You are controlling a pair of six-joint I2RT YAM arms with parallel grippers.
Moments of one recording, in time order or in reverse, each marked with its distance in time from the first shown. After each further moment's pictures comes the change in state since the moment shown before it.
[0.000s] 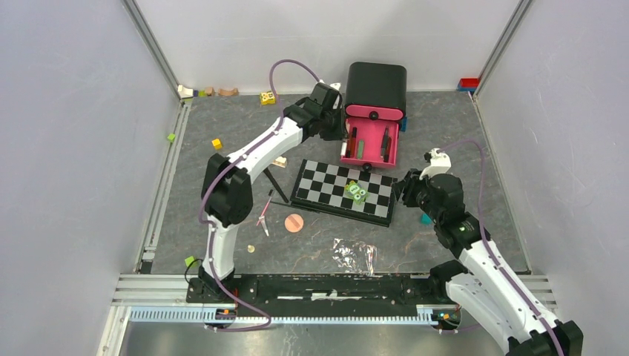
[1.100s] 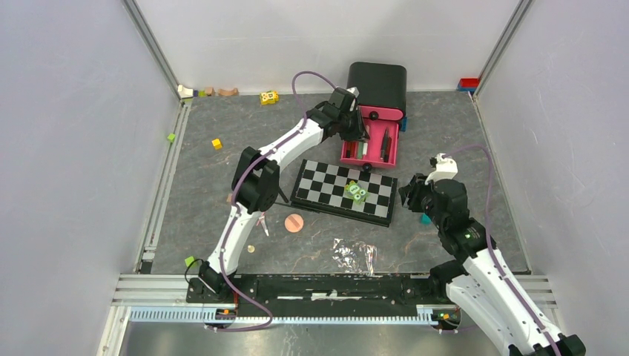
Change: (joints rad) left arm -0.018 0.351 0.277 0.113 0.140 -0.150; right arm 0.000 -0.091 -0.001 -0.116 0.071 0.001
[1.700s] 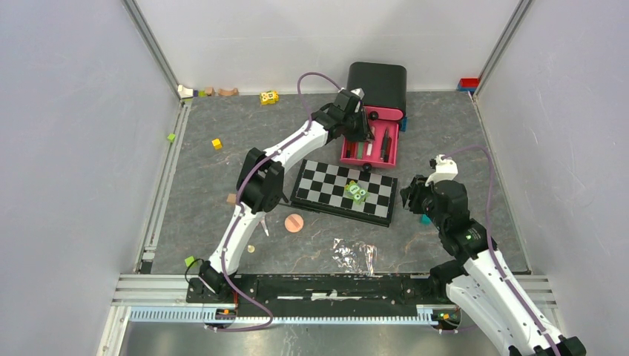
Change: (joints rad) left arm -0.020 0.053 0.052 0.021 -0.010 0.001; right arm 0.000 -0.016 0.000 -0.032 0.014 -0.026
